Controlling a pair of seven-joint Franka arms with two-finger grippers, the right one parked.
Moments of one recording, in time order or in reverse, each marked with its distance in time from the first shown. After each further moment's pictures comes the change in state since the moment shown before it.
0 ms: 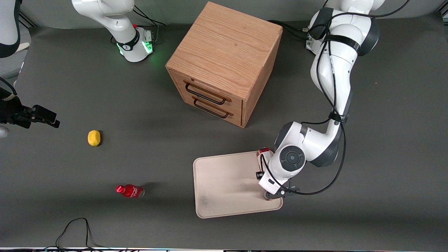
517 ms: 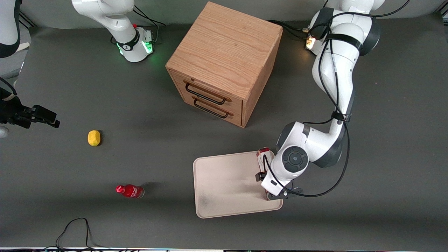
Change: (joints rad) arm 0.010 -0.013 0.010 0.035 0.001 -0.071 0.013
